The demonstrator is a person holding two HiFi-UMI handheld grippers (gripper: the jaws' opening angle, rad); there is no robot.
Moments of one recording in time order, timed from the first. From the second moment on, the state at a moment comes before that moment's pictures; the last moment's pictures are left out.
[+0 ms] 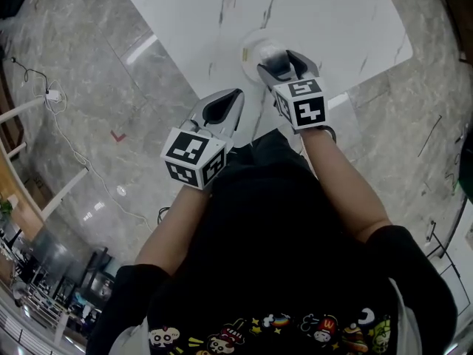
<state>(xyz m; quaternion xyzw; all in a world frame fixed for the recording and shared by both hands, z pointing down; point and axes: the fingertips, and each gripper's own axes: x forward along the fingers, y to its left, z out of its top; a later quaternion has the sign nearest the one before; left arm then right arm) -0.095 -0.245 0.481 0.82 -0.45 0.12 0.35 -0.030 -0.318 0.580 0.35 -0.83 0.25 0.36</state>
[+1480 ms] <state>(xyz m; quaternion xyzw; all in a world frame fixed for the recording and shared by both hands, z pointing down) -0.121 -0.241 0.475 0.80 -0.47 0.11 0.34 -0.038 -0.320 0.604 0.35 -0.81 0.22 0.41</state>
